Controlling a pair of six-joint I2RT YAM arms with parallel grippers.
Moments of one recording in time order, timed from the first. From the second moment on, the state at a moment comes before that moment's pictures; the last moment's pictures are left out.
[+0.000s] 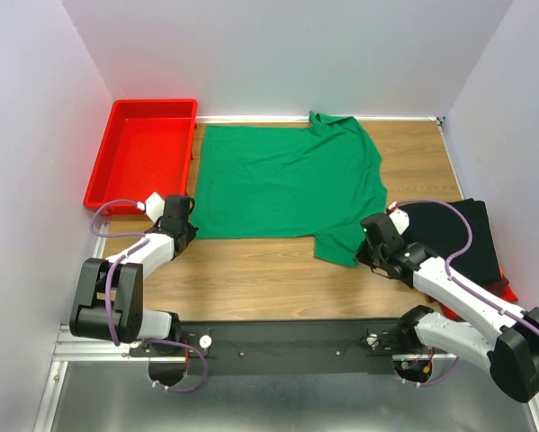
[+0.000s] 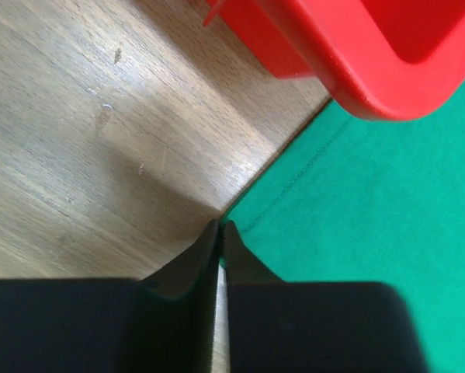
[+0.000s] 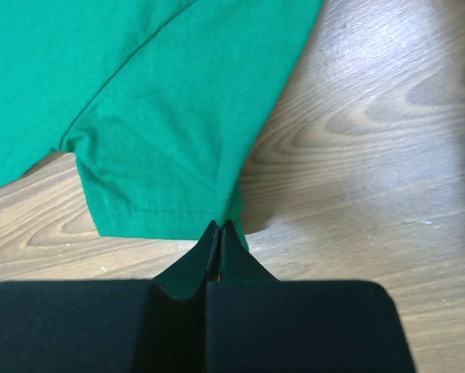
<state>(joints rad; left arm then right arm) -0.13 1.36 0.55 -0.09 -0.31 -0.88 0.54 1.00 0.53 -0.46 0.33 0.89</state>
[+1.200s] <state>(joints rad) -0.13 1.08 0.56 -0.22 -0.31 -0.84 0.54 0.71 0.72 -0.86 0.31 1.01</state>
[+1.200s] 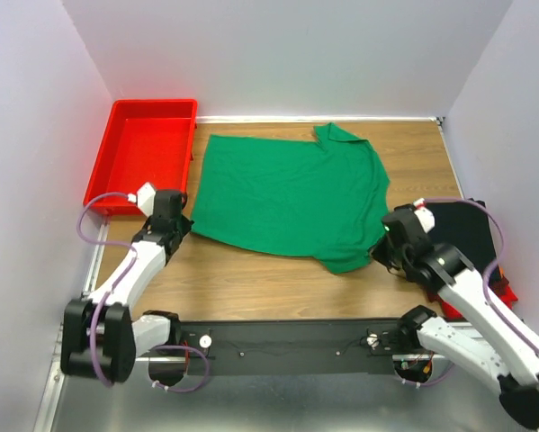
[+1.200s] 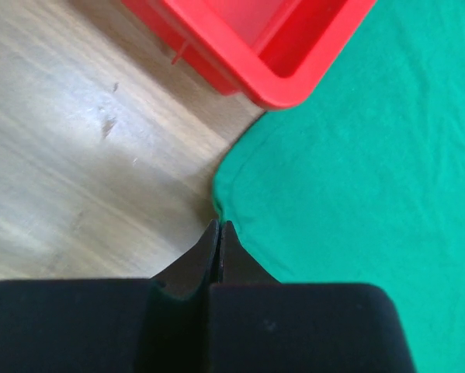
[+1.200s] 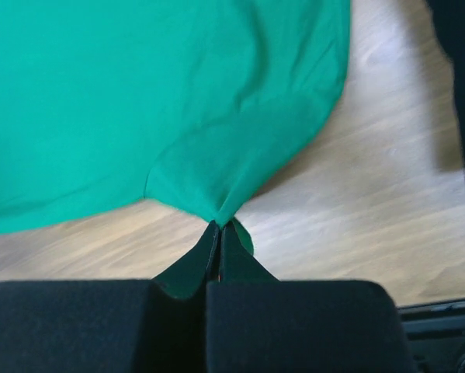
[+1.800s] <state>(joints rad) -0.13 1.63 1.03 -0.21 -0.27 -0.78 0.41 1.42 1.09 -0.61 0.45 0.81</state>
